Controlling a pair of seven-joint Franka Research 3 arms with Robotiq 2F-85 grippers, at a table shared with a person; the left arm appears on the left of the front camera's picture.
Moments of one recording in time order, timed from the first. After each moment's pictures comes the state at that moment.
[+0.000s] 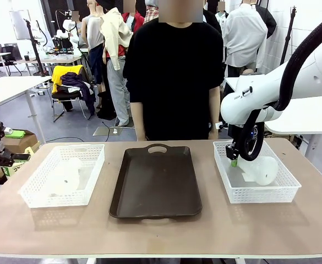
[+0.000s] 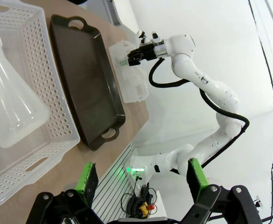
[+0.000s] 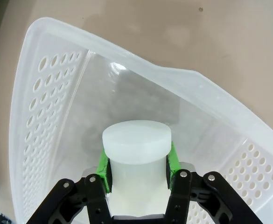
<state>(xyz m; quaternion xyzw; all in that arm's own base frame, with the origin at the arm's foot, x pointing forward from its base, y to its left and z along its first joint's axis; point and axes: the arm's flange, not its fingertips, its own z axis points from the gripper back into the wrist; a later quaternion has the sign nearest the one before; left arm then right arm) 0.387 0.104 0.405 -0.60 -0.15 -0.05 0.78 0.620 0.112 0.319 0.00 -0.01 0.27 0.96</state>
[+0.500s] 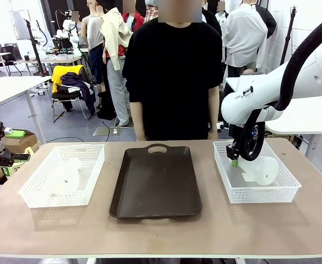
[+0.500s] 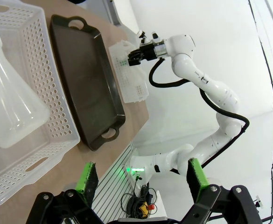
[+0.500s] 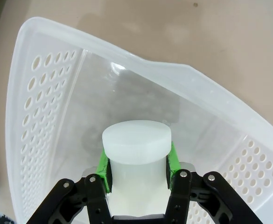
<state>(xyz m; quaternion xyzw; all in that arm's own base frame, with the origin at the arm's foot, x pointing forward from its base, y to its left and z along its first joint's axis) 0.387 0.104 0.405 -0.60 -0.15 -0.05 0.78 0.619 0.110 0.319 0.00 -0.01 0.26 0.97</state>
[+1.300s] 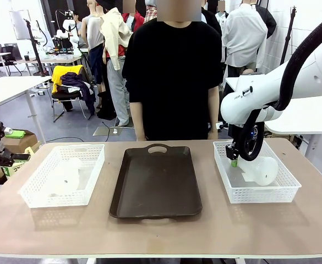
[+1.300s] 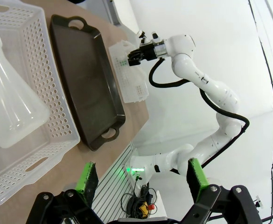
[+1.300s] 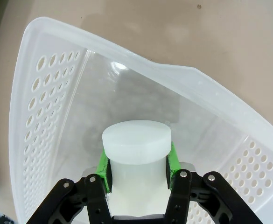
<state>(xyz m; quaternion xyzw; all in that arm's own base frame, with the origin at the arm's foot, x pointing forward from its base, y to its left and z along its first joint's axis) 0.387 0.104 0.405 -0.60 -0.15 -0.05 0.78 0.619 0.112 0.319 0.00 -0.01 0.26 0.97</state>
